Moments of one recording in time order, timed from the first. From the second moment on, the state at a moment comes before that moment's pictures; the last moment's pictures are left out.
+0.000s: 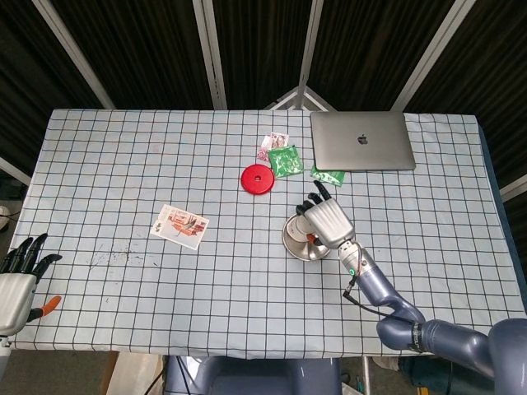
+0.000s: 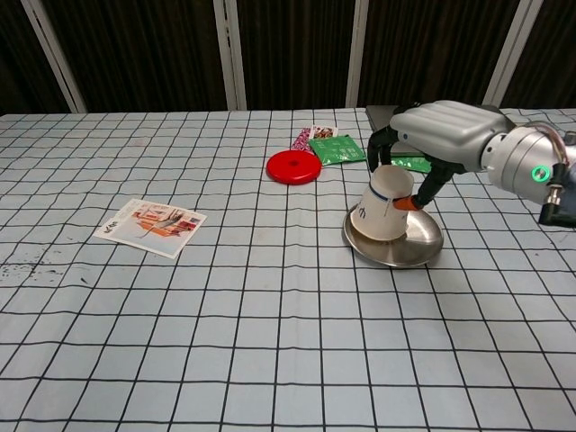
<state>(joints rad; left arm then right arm) -0.06 -1.10 0.00 -1.70 1.53 1.49 0.24 0.77 -1.59 0.18 -1.27 -1.30 0.98 -0.31</state>
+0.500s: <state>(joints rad) -0.06 -1.10 0.01 -1.71 1.53 1.48 0.26 0.75 -1.58 0.17 -1.17 -1.30 0.98 -0.23</state>
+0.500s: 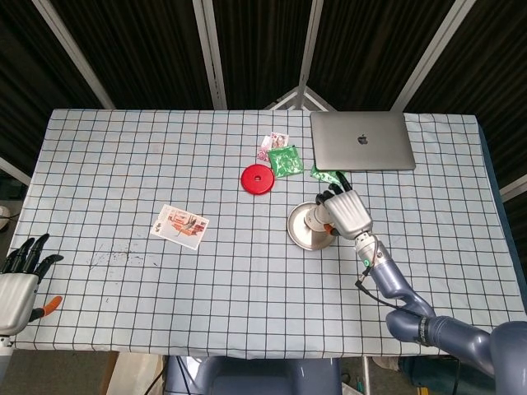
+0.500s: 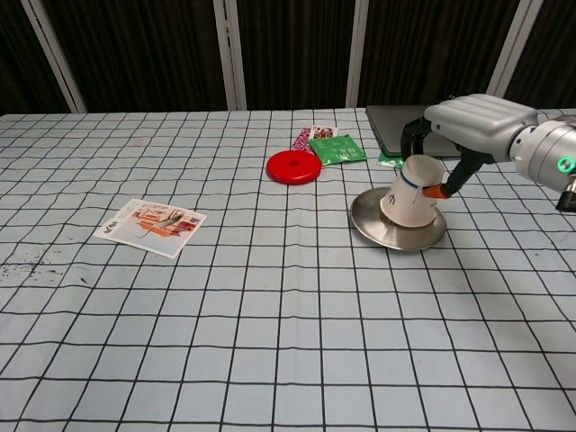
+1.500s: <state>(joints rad) -0.06 -1.09 0.01 -1.71 1.54 1.48 0.23 0.76 -1.55 0.15 -1.35 -1.37 0.97 -0.25</state>
